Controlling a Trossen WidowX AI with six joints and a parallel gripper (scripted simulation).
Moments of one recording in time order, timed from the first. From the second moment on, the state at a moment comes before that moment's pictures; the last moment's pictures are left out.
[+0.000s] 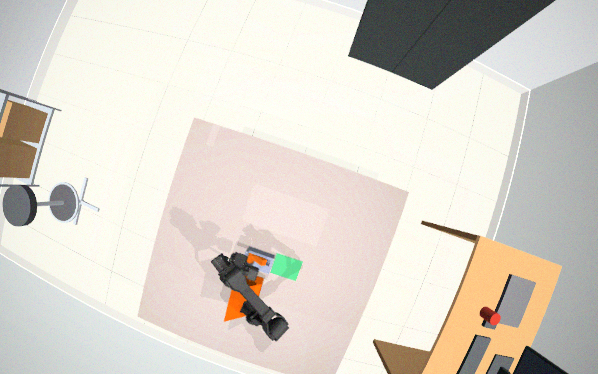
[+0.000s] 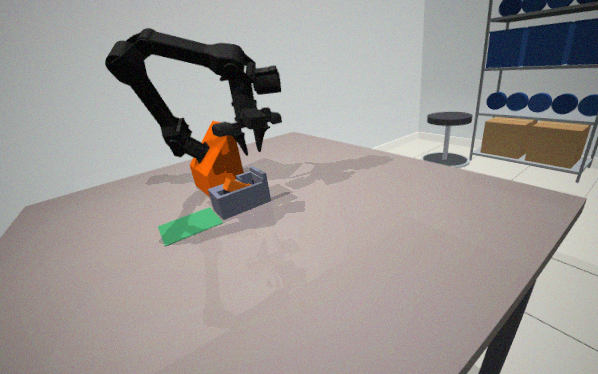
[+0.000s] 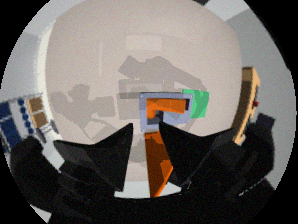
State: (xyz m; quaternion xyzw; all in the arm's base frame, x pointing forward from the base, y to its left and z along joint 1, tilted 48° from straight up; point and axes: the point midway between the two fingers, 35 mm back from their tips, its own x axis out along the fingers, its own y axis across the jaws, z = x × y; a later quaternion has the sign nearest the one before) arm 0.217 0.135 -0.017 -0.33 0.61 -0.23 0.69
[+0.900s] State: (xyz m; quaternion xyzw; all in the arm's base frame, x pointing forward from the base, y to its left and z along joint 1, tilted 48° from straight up) arm 0.231 0.098 0.026 0.12 0.37 -0.54 0.75
